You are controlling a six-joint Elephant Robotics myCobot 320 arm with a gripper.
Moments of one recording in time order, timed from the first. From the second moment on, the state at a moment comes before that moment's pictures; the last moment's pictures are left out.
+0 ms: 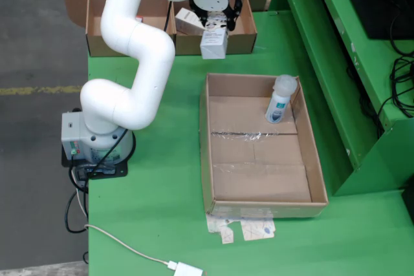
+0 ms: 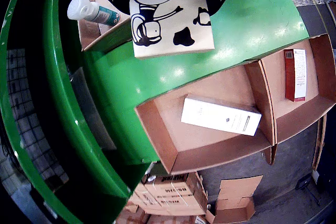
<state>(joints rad) 1.01 -0.71 -0.02 -0.54 1.32 -0.18</state>
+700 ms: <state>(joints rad) 1.18 -1.13 -0.03 0.07 0.97 -0.50</state>
